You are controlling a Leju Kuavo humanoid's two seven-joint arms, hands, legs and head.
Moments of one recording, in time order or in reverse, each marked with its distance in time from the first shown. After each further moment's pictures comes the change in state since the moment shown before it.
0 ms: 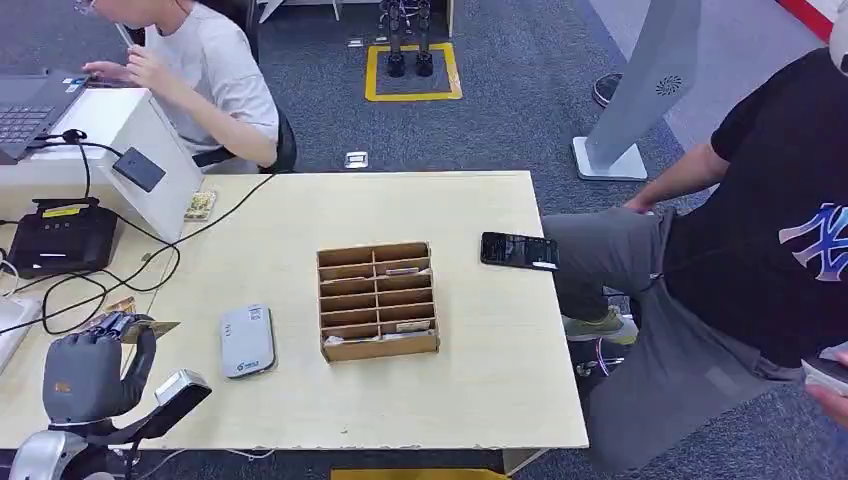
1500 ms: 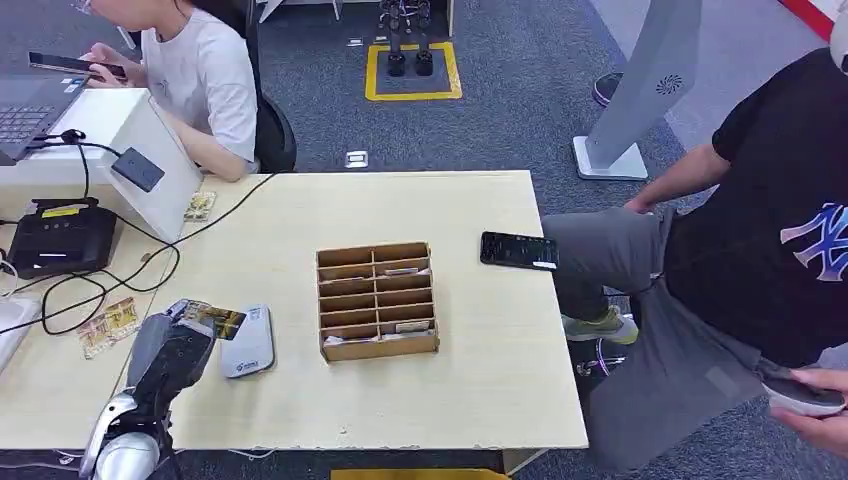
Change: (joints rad) left arm -0.154 -0.166 -0.018 0.117 0.515 -0.373 0.023; right arm -0.006 0.020 -0.041 0.000 0.015 -0.016 -0.001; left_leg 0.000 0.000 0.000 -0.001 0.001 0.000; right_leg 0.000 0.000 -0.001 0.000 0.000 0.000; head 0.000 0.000
